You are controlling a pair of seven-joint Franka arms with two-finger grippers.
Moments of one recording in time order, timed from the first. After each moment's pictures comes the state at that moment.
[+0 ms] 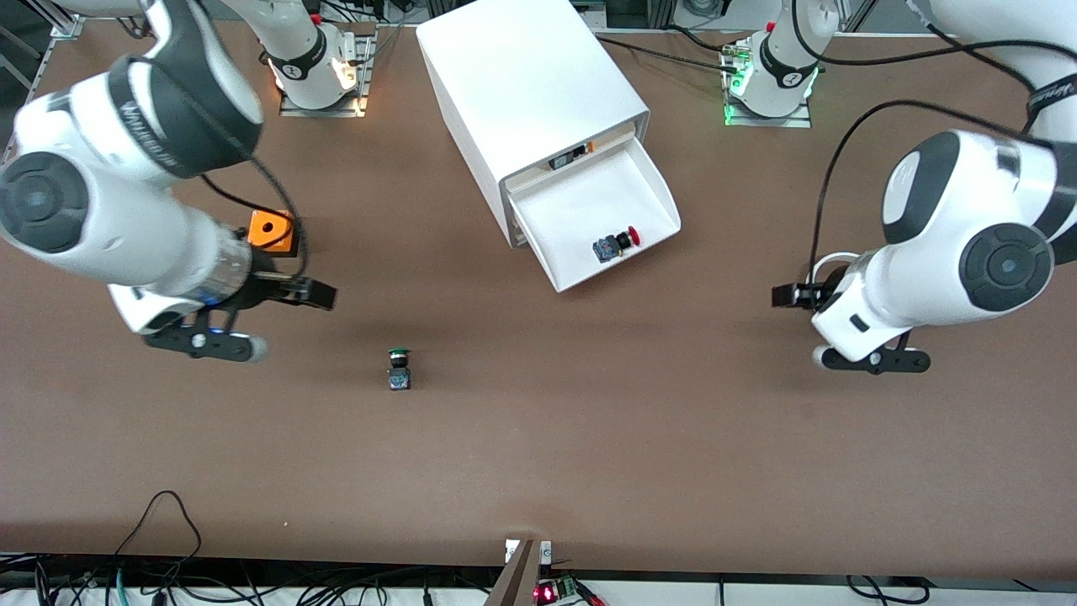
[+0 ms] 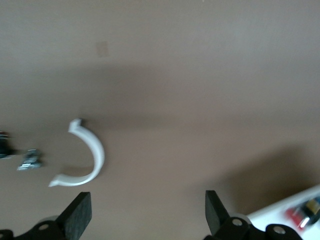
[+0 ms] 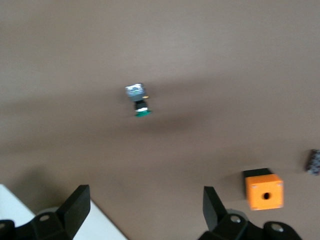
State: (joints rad) left arm -0.04 0.49 -0.19 -1.31 0.02 1.59 -0.30; right arm -0.02 0.52 0.39 -1.13 -0.10 1.51 0.47
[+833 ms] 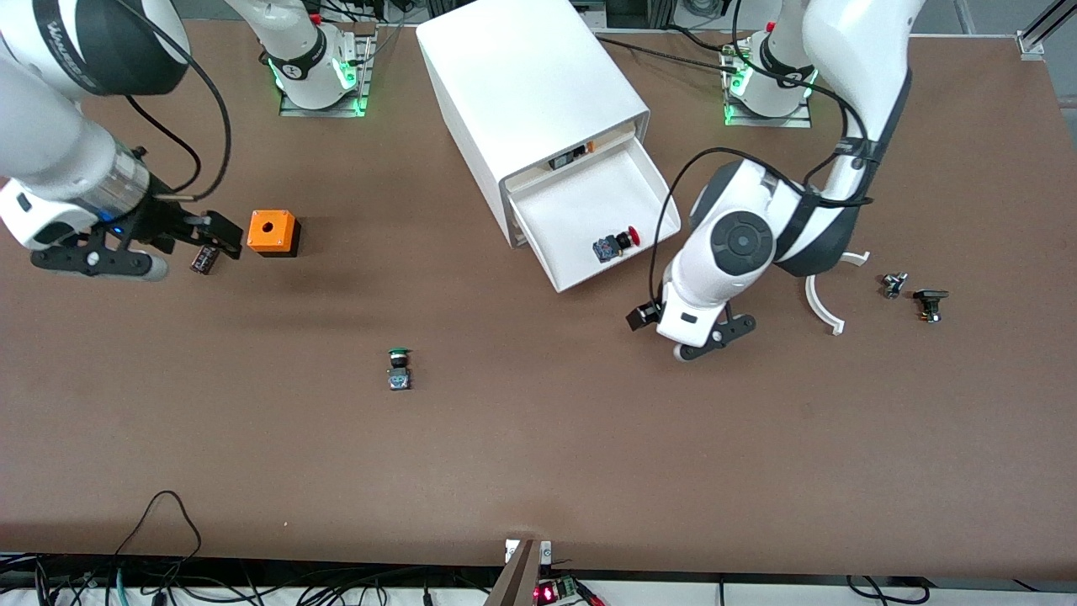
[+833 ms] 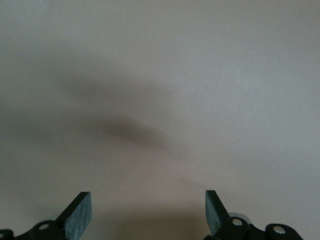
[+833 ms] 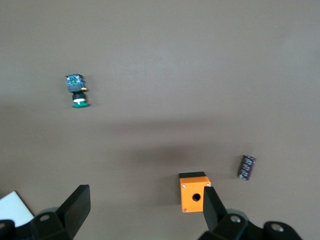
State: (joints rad) left arm -0.28 0.51 -0.22 -1.67 0.01 2.12 -0.96; right arm -0.15 0.05 0.28 -1.74 -0.05 1.78 0.20
